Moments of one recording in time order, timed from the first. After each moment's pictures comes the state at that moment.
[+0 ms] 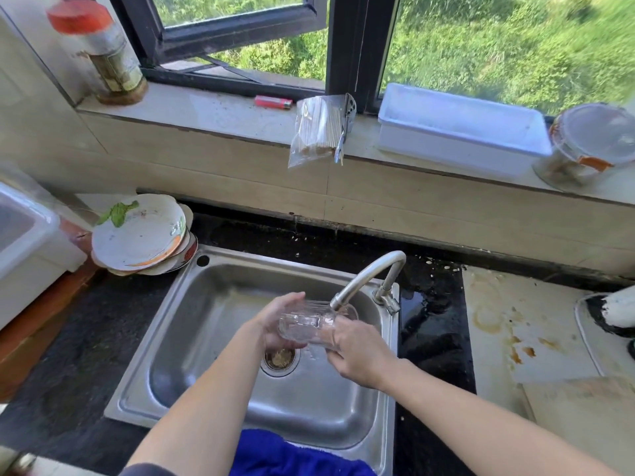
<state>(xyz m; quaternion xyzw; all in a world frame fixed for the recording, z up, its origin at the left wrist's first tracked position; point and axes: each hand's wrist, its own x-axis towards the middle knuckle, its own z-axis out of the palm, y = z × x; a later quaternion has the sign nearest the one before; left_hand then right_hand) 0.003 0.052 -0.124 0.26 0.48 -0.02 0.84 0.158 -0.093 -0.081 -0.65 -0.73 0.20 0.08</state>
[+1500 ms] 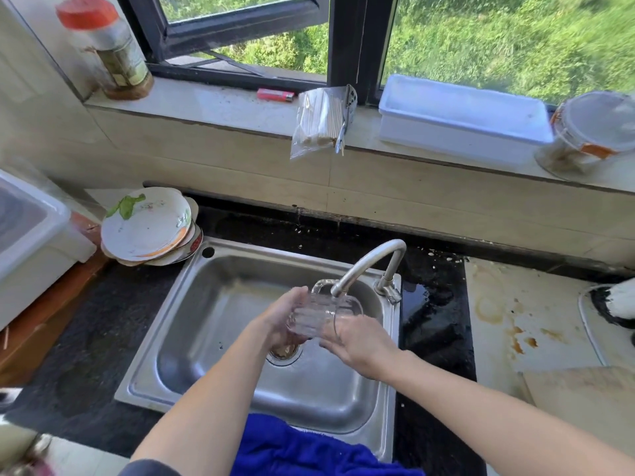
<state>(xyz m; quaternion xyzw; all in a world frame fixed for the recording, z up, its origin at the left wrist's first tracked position) 0.013 0.023 -0.117 0.32 0.54 0.04 0.78 0.150 -0.096 -0.067 -0.67 -0.70 0.23 0.07</state>
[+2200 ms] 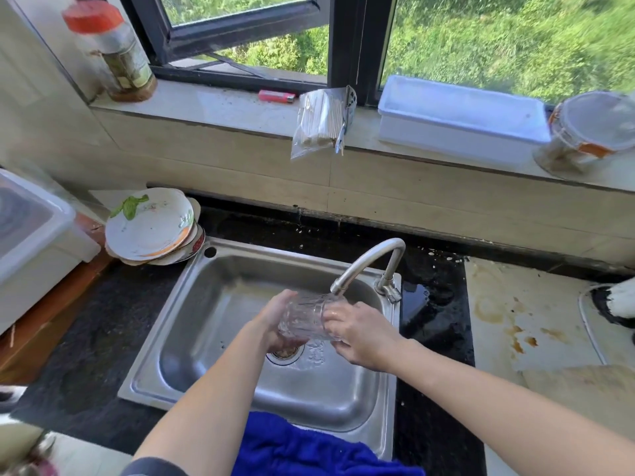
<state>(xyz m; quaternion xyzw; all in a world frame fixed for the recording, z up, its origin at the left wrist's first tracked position) 0.003 0.023 -0.110 0.25 0.59 0.05 0.76 0.168 -0.098 -0.076 -0.58 -0.80 0.12 0.08</state>
